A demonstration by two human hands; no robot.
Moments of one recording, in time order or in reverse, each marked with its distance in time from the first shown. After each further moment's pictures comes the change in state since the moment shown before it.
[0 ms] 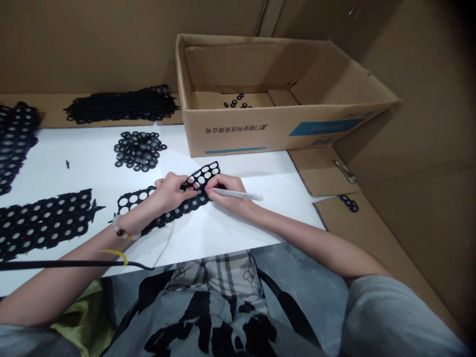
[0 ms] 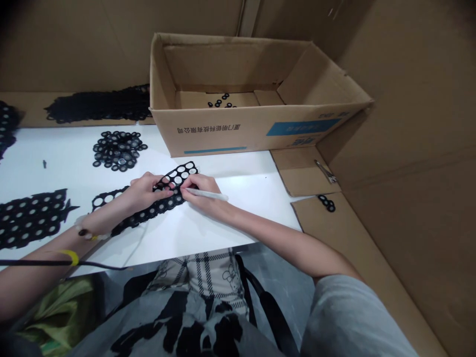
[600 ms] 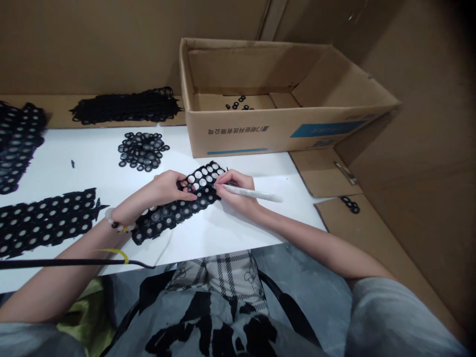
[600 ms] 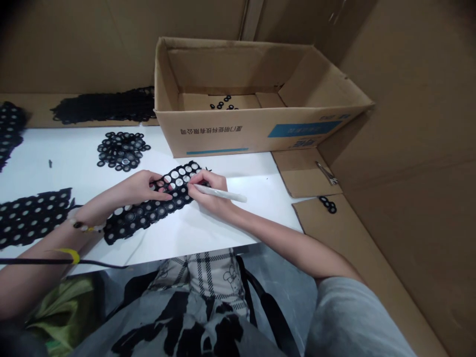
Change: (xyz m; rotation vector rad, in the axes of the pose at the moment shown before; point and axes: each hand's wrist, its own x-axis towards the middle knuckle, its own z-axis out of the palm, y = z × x) left_hand 0.010 -0.017 -0.019 0.011 -0.173 0.093; right_hand -0.005 0.000 -0.003 0.179 0.192 -0.070
